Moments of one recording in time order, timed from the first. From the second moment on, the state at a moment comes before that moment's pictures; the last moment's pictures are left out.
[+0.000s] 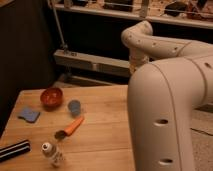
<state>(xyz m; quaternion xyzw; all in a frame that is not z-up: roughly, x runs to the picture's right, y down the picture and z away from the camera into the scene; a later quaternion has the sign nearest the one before) 0.170 -0.111 0.805 -0.05 0.27 0.77 0.58</state>
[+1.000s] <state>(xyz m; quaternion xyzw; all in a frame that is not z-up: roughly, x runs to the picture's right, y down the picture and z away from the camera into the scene) -0.221 -0.011 0.749 -0.26 0.13 0.44 0.85</state>
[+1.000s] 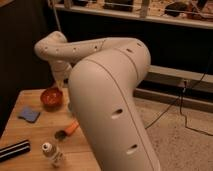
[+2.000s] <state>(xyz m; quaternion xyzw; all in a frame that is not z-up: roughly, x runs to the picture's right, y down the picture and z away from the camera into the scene) -0.145 0.158 0.644 -0.34 0.21 0.41 0.82</state>
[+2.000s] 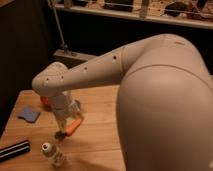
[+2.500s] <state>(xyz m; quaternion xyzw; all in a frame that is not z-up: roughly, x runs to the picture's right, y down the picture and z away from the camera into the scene) 0.014 0.183 0.639 -0.31 0.30 0.59 0.68</state>
